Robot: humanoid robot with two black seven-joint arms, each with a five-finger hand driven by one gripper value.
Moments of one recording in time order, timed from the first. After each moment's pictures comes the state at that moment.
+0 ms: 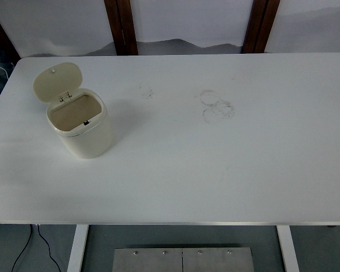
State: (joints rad) left arm -0.67 0.75 -0.60 -0.55 -0.65 -0.60 -0.02; right arm 0.05 0.00 0.22 0.16 -0.38 -0.02 -0.06
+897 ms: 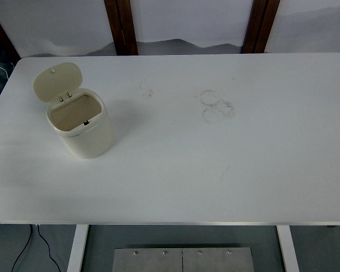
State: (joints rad) left arm -0.65 0.73 -0.60 -0.55 -0.65 -0.60 -0.02; right arm 0.05 0.00 0.22 0.16 -0.38 -0.02 -0.06
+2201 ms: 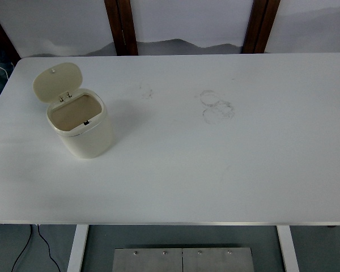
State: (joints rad) left arm -0.67 0.77 -0.59 -0.63 -0.65 -0.48 0.00; right arm 0.05 0.00 0.22 0.16 -0.38 -0.02 -0.06
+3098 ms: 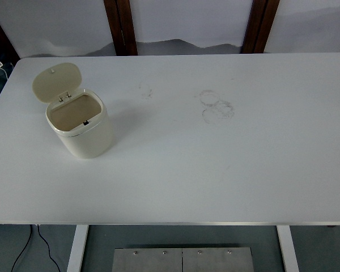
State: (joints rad) left arm -0.86 0.86 -0.57 -0.85 -0.43 -0.25 0.11; right arm 0.05 0.00 0.22 0.16 -0.38 -0.02 -0.06
